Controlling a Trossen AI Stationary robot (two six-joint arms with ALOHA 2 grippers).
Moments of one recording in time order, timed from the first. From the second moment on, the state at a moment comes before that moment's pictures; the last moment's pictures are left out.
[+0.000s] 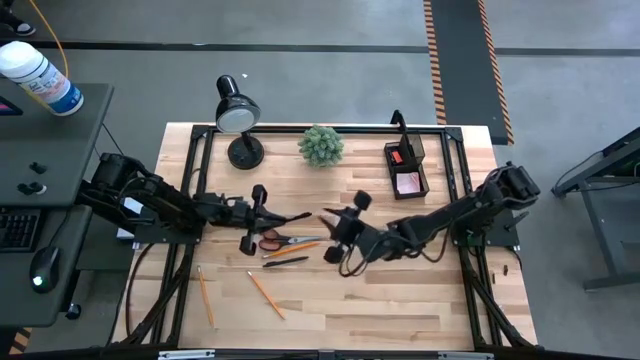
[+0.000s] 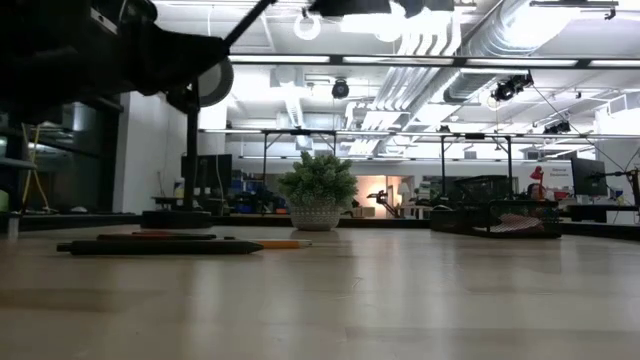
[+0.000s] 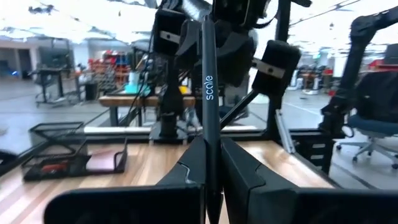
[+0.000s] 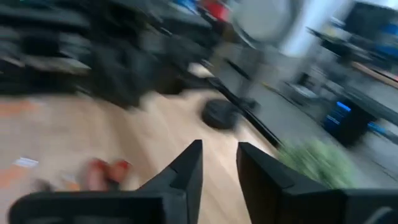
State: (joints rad) left arm -0.03 1.40 0.10 1.46 -0.02 0.00; right arm 0.38 1.65 1.13 0.20 0.88 0.01
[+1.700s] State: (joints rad) left arm -0.03 1.39 0.33 1.43 0.03 0.70; right arm 0.25 1.65 1.13 0.67 0.25 -0.05
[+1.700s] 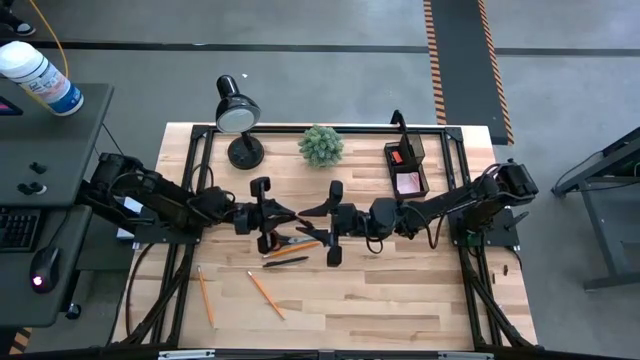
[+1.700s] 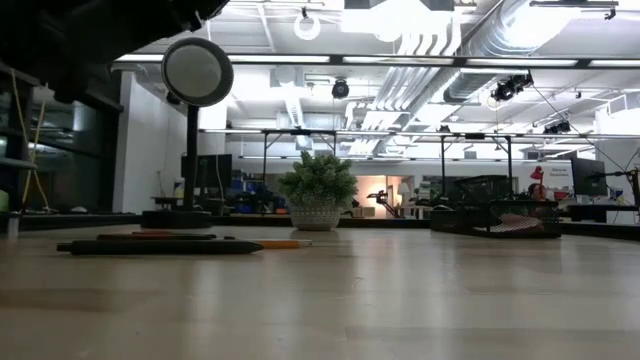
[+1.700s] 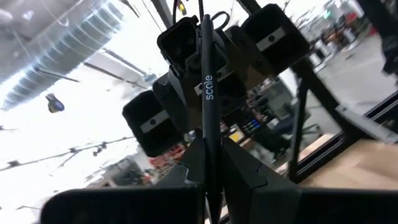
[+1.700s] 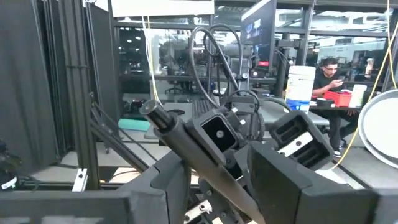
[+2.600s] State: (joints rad) left arm -0.03 1.39 0.33 1.46 -0.15 1.11; right arm 0.20 1.65 1.13 0.67 0.34 0.05
